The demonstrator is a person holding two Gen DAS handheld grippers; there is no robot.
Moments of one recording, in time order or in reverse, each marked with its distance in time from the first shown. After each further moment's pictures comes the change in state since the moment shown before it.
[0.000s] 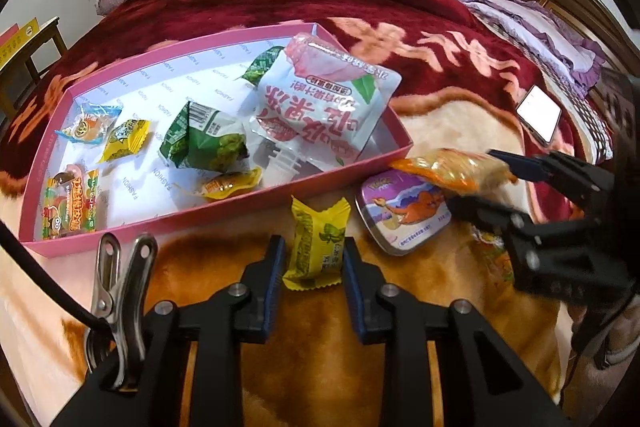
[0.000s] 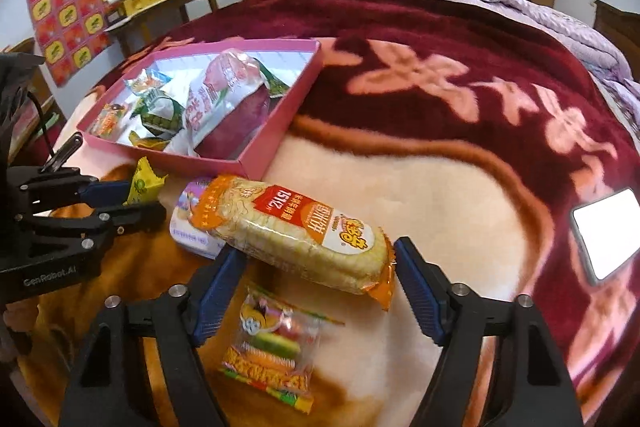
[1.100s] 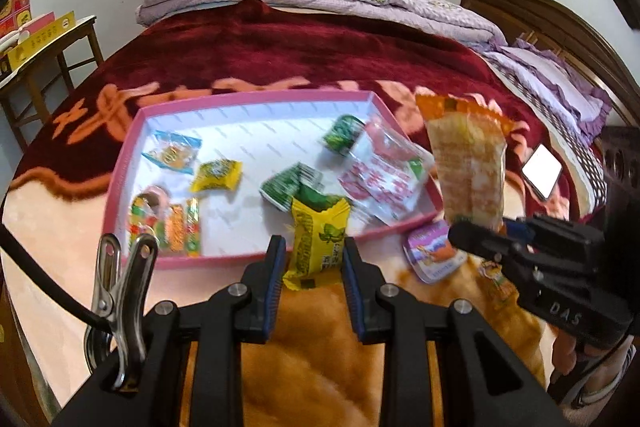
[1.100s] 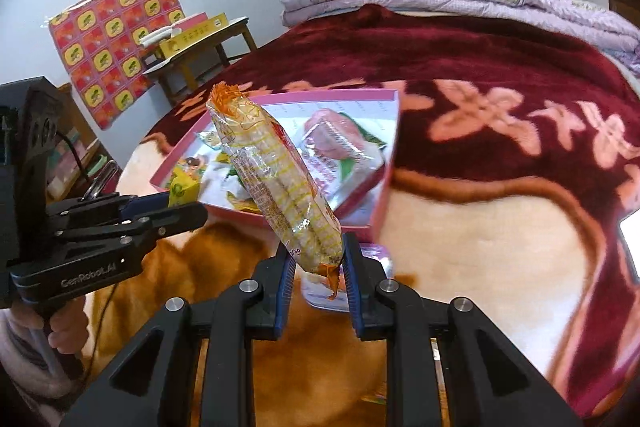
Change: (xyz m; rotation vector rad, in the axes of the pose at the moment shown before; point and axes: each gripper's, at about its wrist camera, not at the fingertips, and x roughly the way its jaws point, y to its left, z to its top) left arm -0.054 0.055 0.013 -0.105 -0.128 0.033; right arm -0.018 0.053 0.029 0.077 -0.067 0.167
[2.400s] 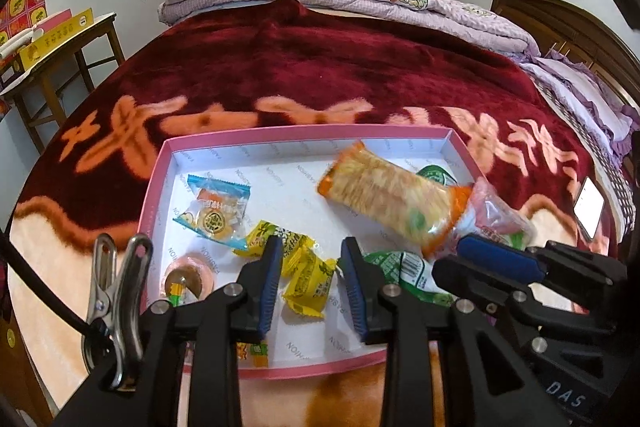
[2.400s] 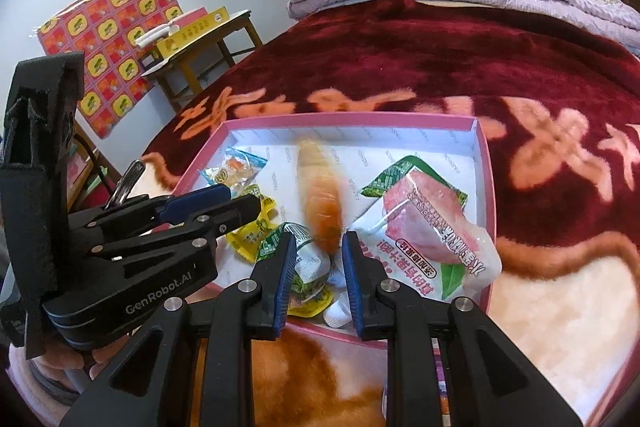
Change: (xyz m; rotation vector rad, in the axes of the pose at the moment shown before) left arm 0.049 0.049 0.047 -0.036 0.006 0.084; right arm 0.064 0.039 0.053 0.017 0.016 0.018
